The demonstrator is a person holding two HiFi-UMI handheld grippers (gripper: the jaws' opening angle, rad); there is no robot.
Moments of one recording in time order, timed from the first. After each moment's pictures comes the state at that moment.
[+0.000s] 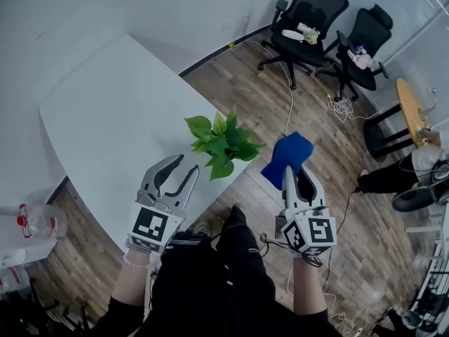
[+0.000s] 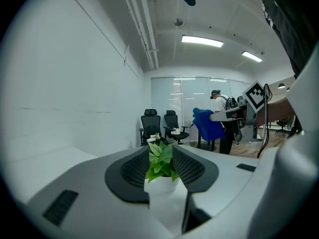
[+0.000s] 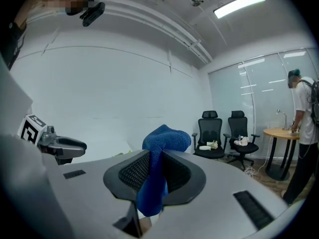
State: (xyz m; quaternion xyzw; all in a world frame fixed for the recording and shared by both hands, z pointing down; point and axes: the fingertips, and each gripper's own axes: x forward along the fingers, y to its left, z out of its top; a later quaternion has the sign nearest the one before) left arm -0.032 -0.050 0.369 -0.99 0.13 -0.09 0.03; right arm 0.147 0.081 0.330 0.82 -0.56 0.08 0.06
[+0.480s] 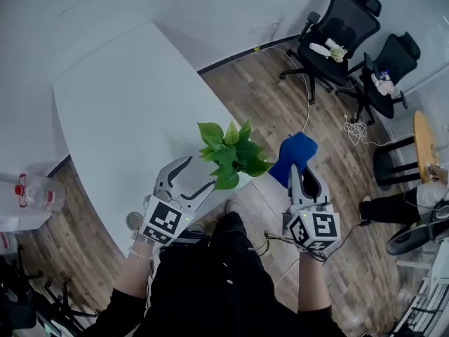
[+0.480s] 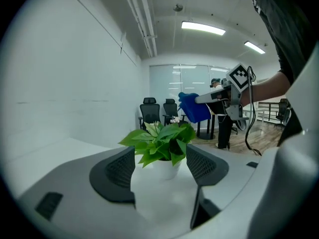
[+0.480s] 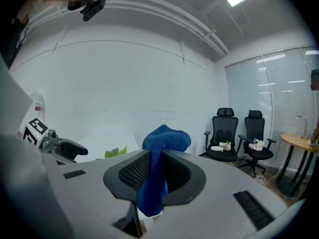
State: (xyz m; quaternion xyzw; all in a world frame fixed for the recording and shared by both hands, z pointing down) left arm -0.005 -0.051 0.427 -0.98 0.12 -0.15 0.03; right arm 0.186 0.026 0.347 0.77 -0.62 0.09 0.11
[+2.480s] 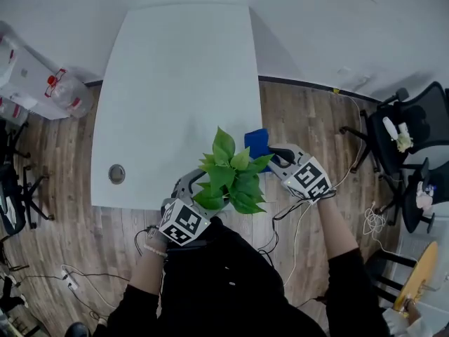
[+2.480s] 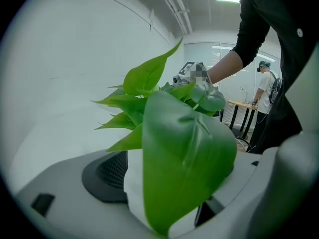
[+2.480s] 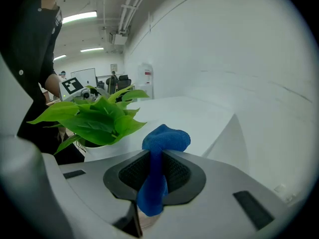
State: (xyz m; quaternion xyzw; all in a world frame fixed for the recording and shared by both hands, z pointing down) left arm 0.074 -0.046 0.542 -0.91 0.33 -0.24 -0.09; right arm 0.161 -0.157 0.512 0.17 -0.92 0.05 0.35
